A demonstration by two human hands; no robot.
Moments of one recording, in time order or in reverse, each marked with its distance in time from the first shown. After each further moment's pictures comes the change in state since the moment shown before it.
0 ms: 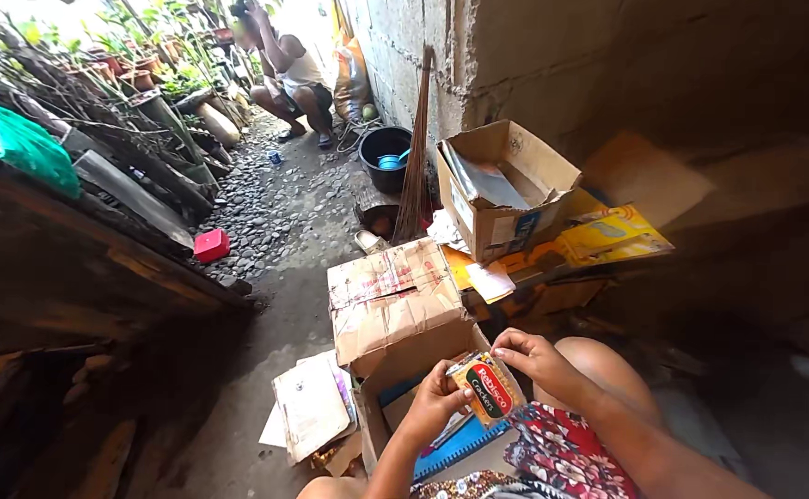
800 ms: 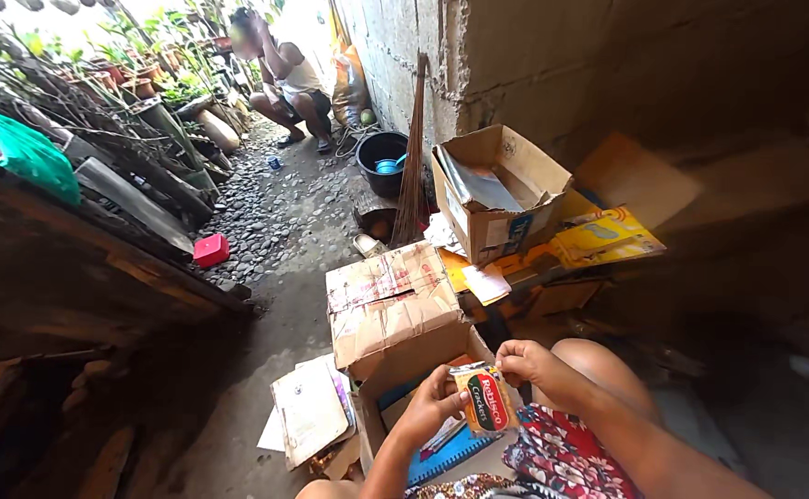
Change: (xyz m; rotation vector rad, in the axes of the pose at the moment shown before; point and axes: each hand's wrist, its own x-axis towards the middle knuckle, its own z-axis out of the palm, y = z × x) left_hand -0.001 0.001 -0.004 0.086 -0.086 -0.067; right_hand -0.004 -0.005 -0.004 0.202 -0.087 0.354
